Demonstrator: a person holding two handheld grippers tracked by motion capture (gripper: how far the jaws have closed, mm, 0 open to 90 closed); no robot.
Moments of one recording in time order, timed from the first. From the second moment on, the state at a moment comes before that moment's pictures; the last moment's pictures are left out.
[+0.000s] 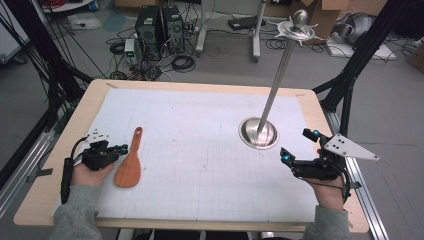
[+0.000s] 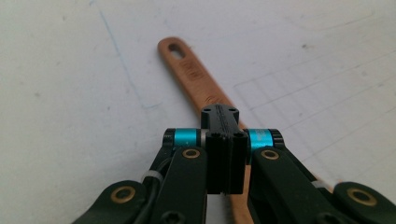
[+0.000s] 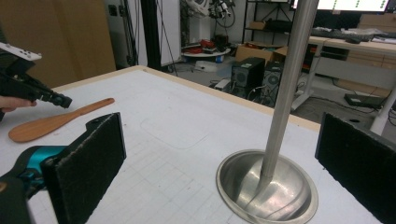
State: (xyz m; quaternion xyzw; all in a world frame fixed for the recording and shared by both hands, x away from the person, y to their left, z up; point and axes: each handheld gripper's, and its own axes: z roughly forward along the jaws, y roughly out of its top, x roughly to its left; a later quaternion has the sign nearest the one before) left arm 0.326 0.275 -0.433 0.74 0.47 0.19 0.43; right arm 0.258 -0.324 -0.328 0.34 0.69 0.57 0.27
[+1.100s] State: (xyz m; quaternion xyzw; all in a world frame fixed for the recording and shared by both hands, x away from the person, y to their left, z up) left arm 0.315 0.210 -0.442 0.81 0.41 0.15 0.39; right arm 0.263 -0.323 -0.330 0.33 0.69 0.58 0.27
